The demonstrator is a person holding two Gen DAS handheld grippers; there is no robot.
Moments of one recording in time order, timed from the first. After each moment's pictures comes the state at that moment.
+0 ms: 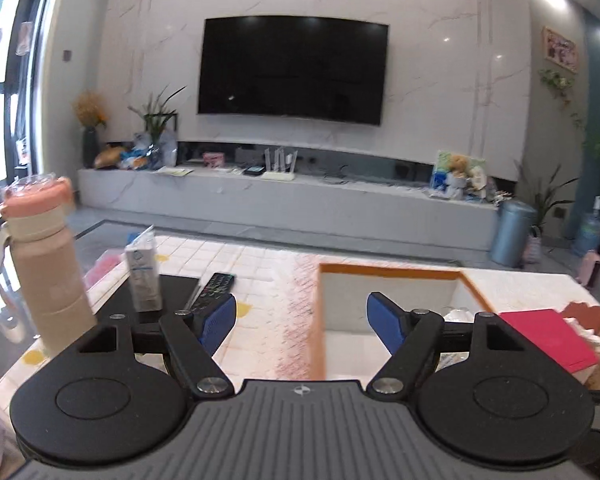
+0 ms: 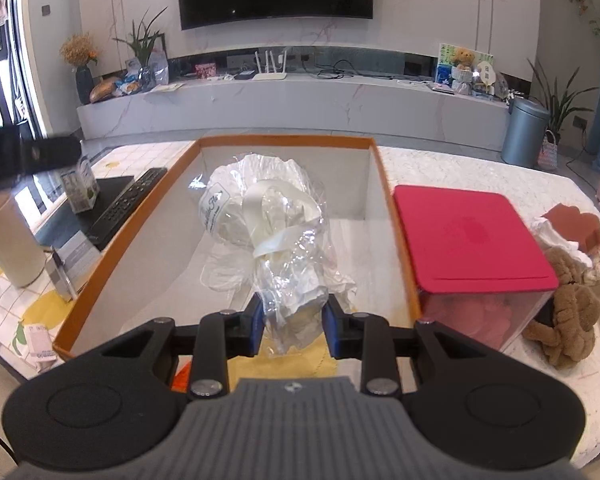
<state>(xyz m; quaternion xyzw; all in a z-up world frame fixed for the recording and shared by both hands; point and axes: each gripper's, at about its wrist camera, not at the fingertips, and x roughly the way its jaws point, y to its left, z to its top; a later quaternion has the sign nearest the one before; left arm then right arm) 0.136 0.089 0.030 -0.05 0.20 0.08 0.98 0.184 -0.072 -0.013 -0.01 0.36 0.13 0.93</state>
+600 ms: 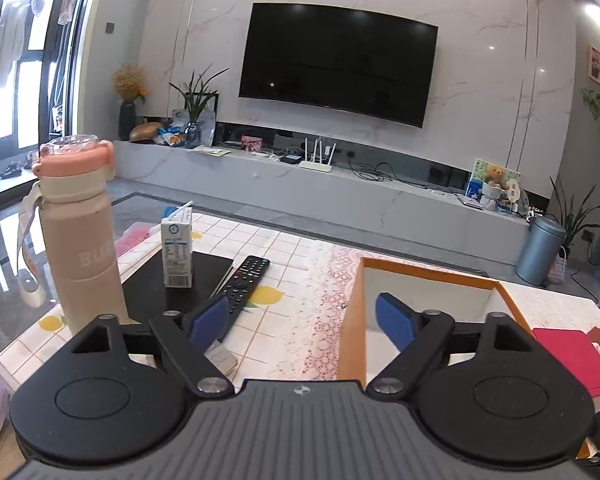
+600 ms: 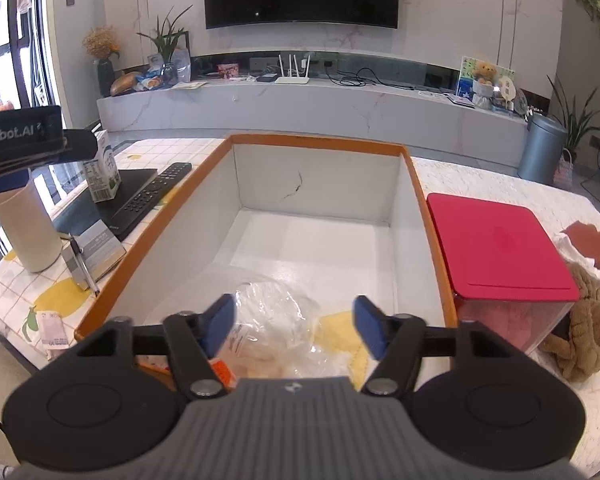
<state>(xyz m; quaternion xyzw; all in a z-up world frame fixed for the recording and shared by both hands) 0.137 0.116 0.022 -0.10 0.21 0.13 0.96 0.175 -0.062 -0.014 -0.04 0.34 0.15 0.93</state>
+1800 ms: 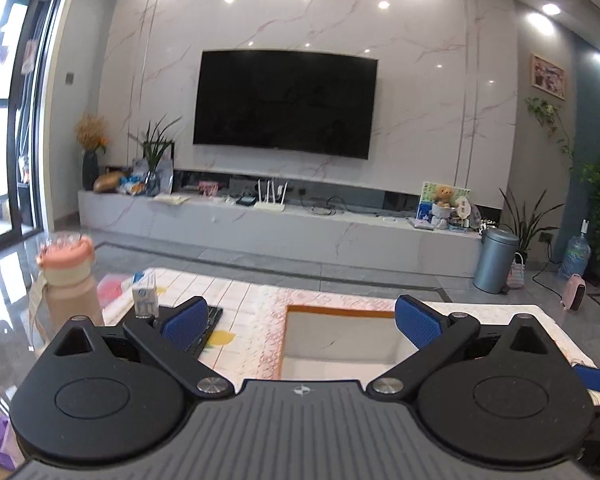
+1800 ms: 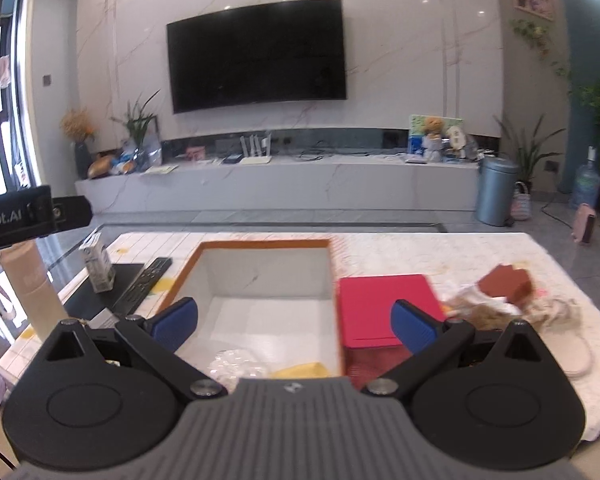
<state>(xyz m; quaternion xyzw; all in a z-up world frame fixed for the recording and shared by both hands) 0.072 0.041 0.110 -0.05 0.15 0.06 0.98 0.090 -0.142 0.083 0.03 0.23 0.09 0.97</state>
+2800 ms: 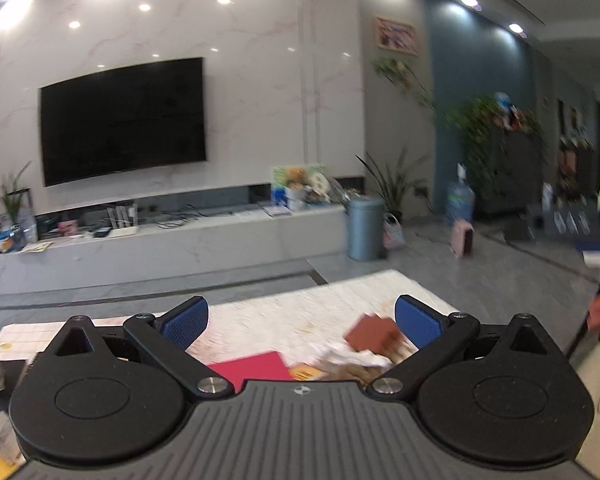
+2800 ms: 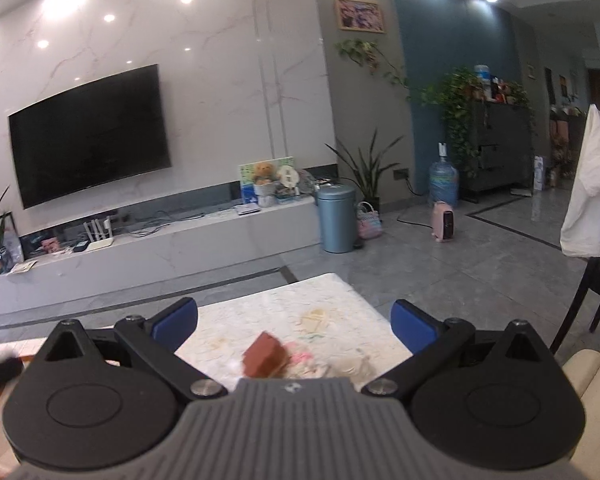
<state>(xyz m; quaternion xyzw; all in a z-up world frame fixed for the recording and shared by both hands) 0.134 -0.184 0.084 0.05 0.16 -0.13 0.98 0.113 -0.421 0.124 0.11 0.18 -0.13 0.97</state>
